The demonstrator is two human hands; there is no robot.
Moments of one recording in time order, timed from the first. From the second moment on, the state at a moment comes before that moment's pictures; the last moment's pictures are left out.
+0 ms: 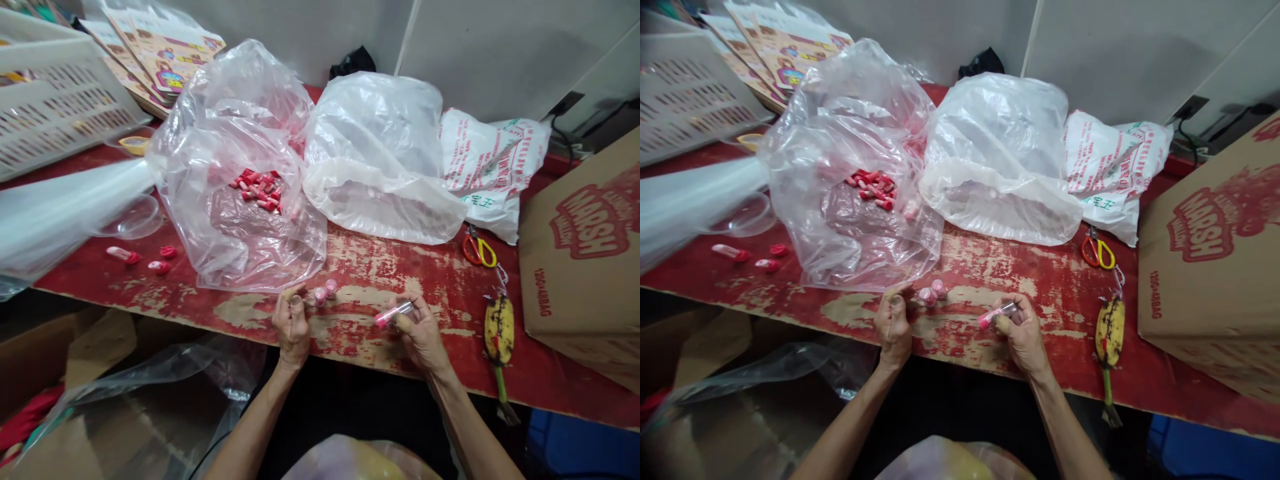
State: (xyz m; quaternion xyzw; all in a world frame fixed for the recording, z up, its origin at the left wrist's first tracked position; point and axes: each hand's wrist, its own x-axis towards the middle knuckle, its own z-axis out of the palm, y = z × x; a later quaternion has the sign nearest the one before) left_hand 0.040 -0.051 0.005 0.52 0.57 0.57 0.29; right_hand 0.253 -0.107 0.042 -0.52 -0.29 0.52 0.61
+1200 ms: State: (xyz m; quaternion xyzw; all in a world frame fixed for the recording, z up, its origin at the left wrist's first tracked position) left_hand 0.038 -0.051 0.006 0.53 0.58 0.55 0.29; right_hand 0.257 -0.101 0.028 -0.56 -0.34 0.45 0.60
